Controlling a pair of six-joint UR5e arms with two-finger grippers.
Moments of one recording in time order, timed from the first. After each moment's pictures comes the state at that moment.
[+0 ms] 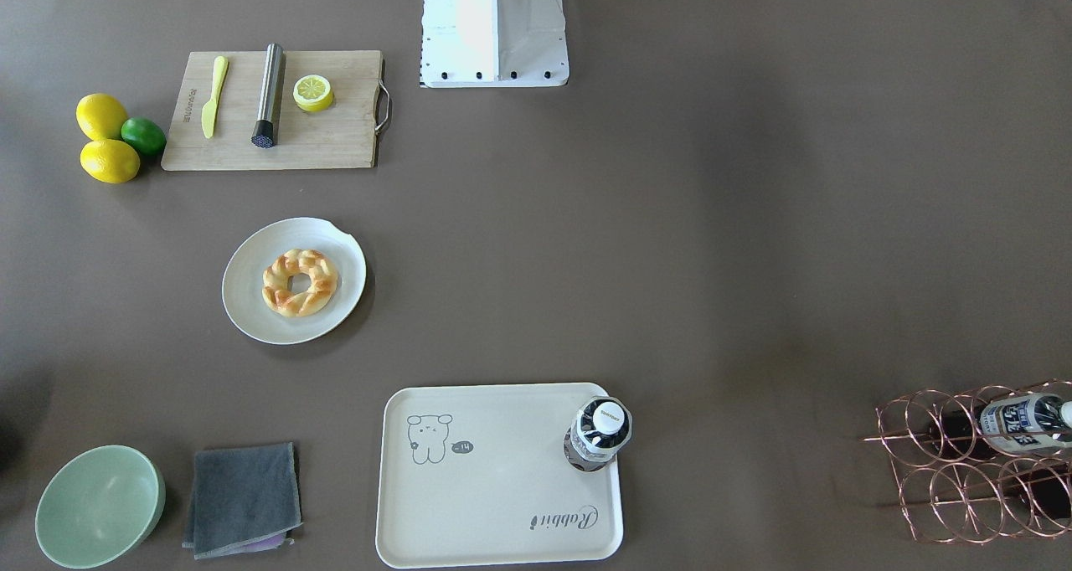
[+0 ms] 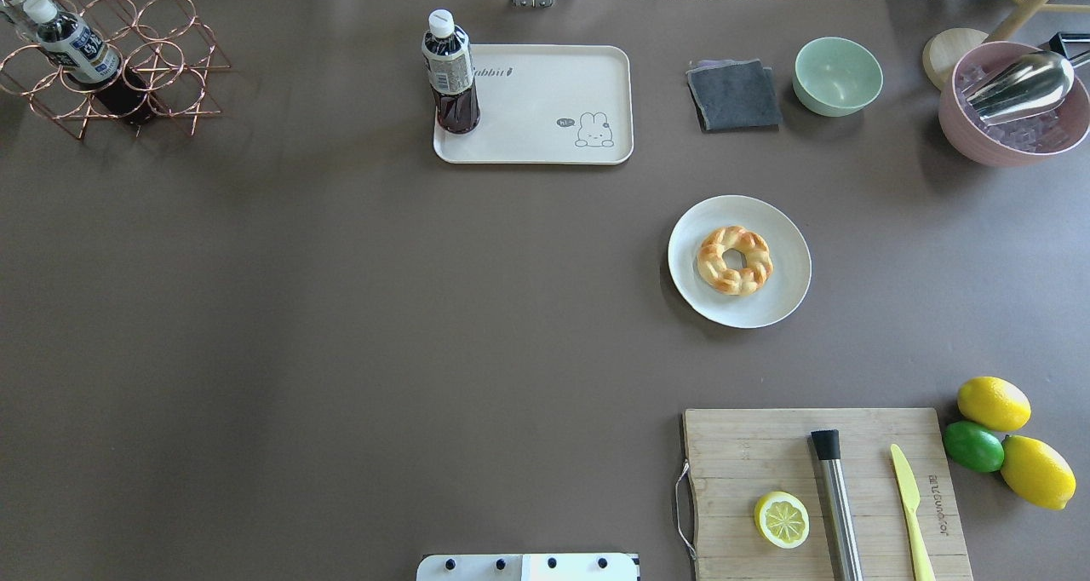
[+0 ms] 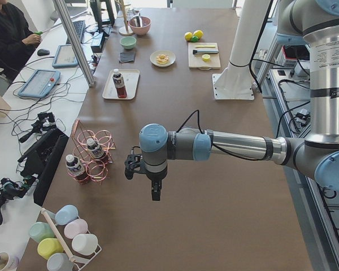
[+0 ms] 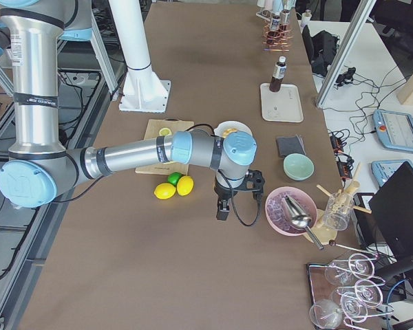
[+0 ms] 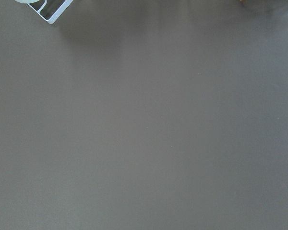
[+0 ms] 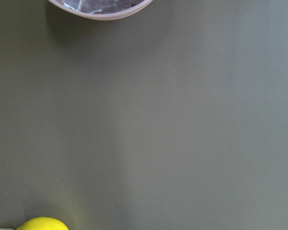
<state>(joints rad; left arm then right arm) -1.58 -1.45 -1.80 -1.49 -2.30 -0.02 1.55 -1.61 1.84 -1.92 2.33 -0.07</state>
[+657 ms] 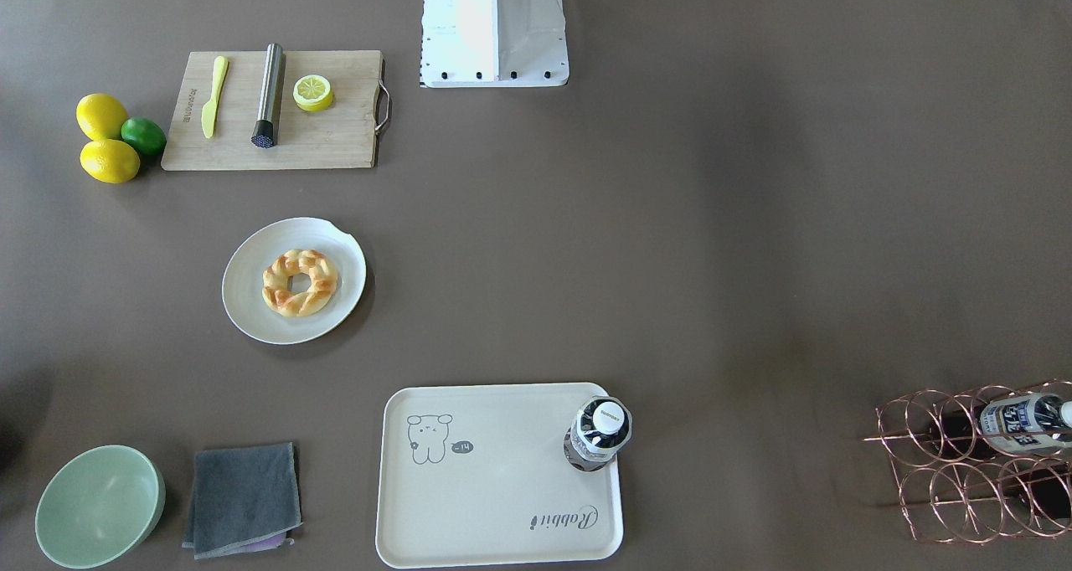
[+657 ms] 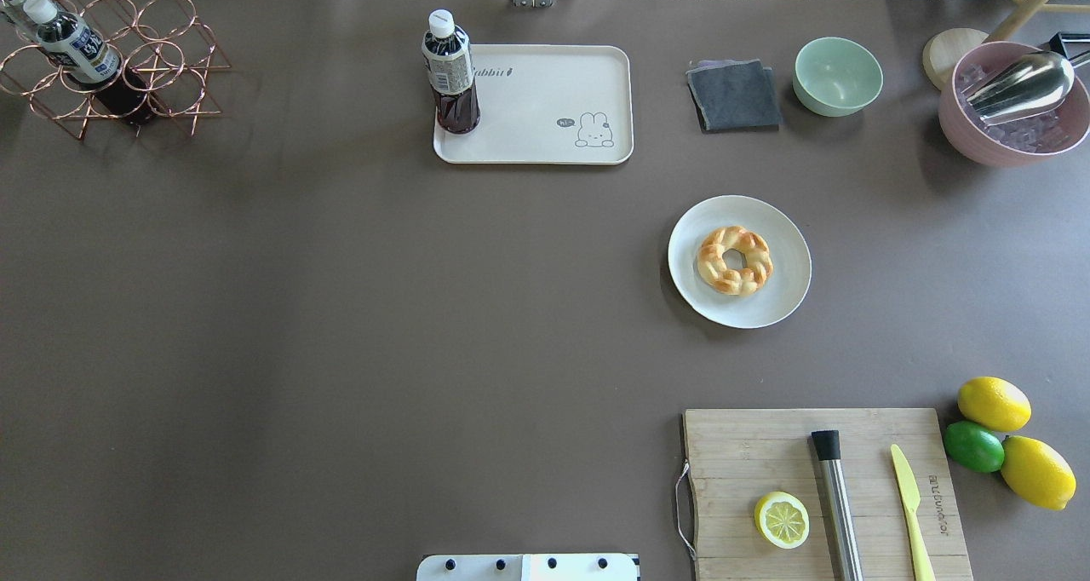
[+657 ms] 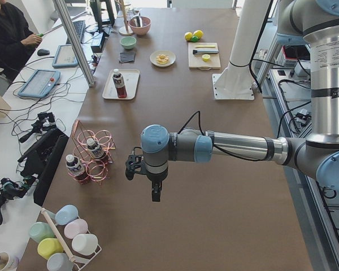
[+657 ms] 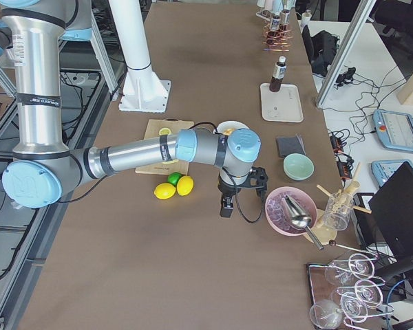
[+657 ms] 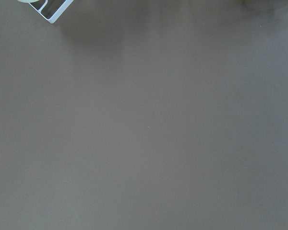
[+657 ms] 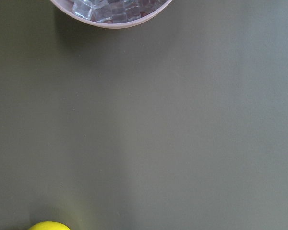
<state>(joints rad) -1.58 -1.44 -1.80 -1.52 -2.29 -0.02 1.54 -1.59 1.84 -1.92 2.33 -0.07</state>
